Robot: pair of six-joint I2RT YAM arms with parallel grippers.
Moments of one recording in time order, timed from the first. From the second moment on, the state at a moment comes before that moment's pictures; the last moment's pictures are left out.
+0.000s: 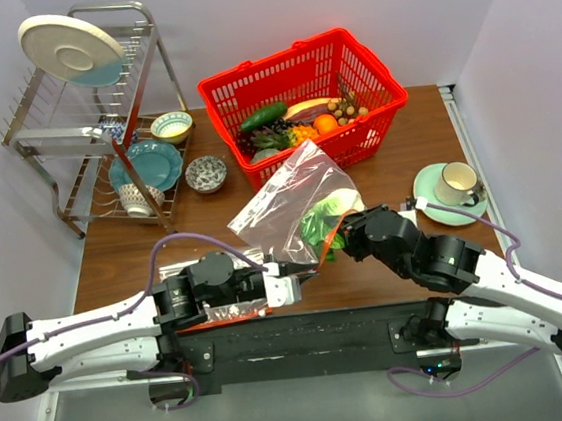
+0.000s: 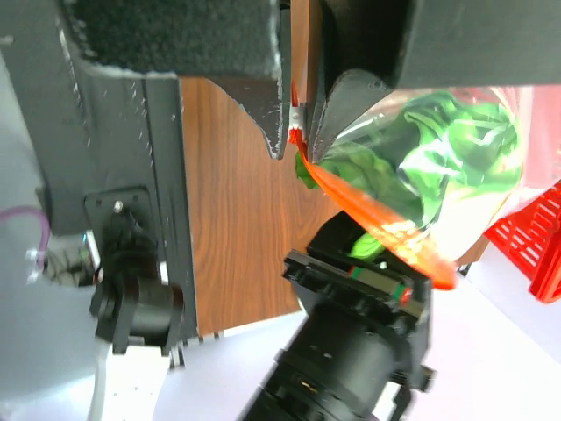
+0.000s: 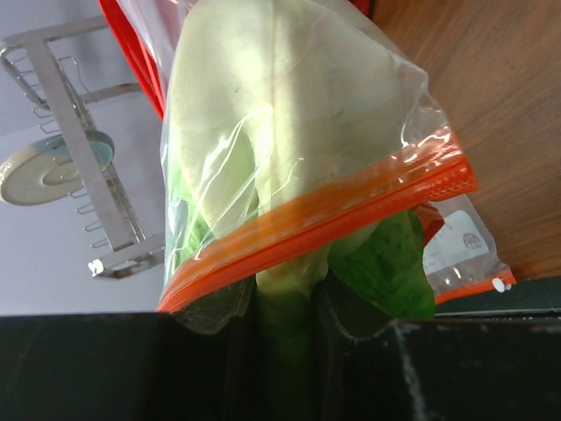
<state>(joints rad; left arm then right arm) -1.27 0.90 0.66 0.17 0.17 0.40 1.03 0.81 0.83 -0.61 0.54 1.93</state>
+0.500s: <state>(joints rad) -1.30 0.87 0.64 0.24 0.09 0.15 1.03 0.82 0.85 -0.66 0.62 1.86</state>
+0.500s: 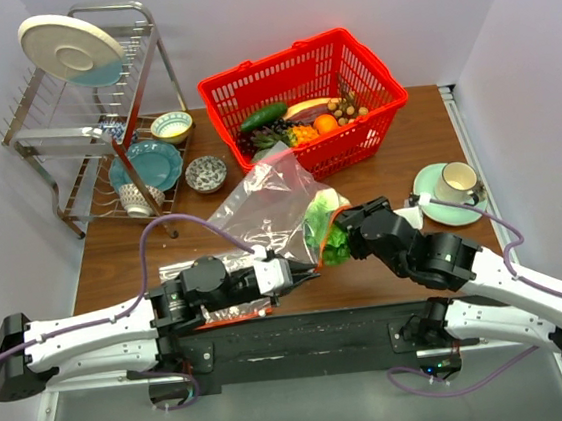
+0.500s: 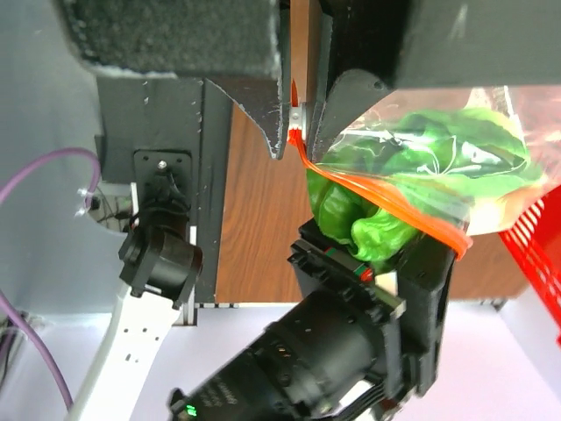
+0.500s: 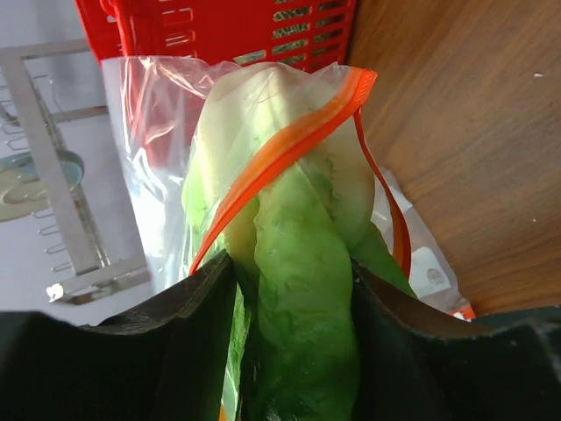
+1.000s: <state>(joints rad) -1.29 0.98 0.57 0.47 0.08 -0.16 1.01 0.82 0.94 -0.89 0.63 1.86</state>
